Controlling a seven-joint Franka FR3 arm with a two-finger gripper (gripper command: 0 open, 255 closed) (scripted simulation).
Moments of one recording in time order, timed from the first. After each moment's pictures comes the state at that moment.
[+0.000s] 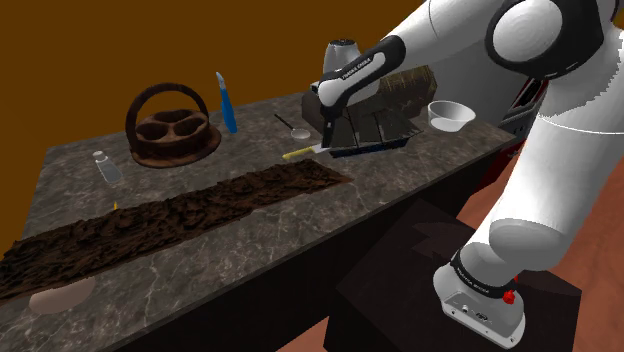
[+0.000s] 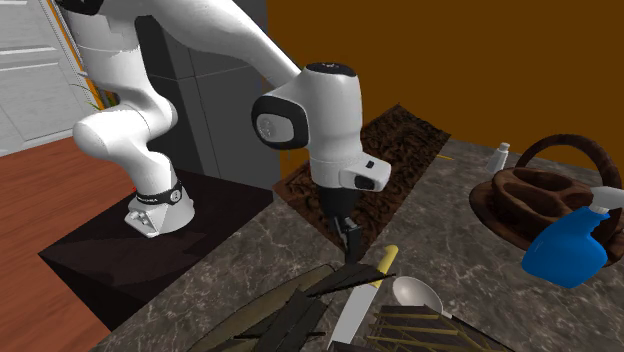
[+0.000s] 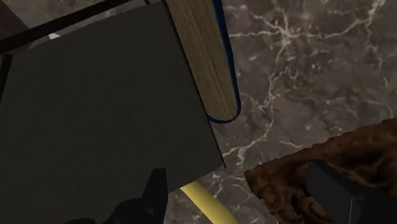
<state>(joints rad) 0.02 0.19 -0.14 -2.12 -0.01 2.44 -0.77</state>
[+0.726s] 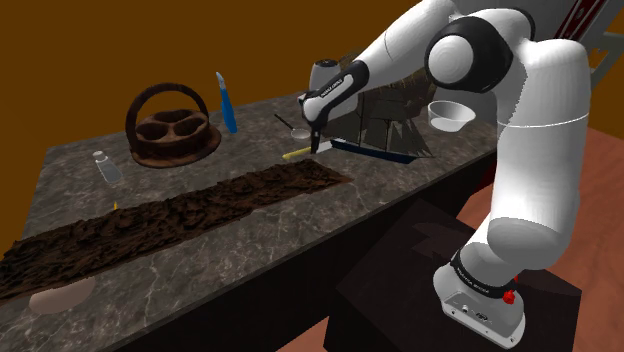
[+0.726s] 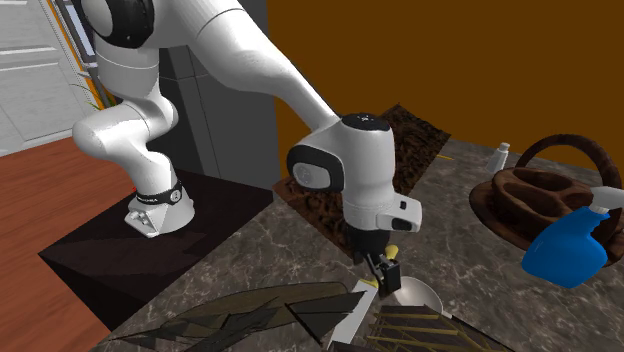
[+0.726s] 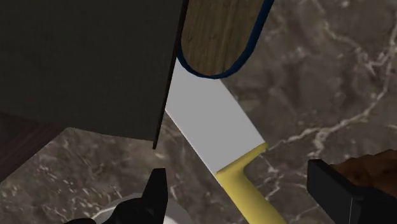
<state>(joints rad) -0.01 0.46 -0.11 -1.91 0.03 2.54 -0.88</state>
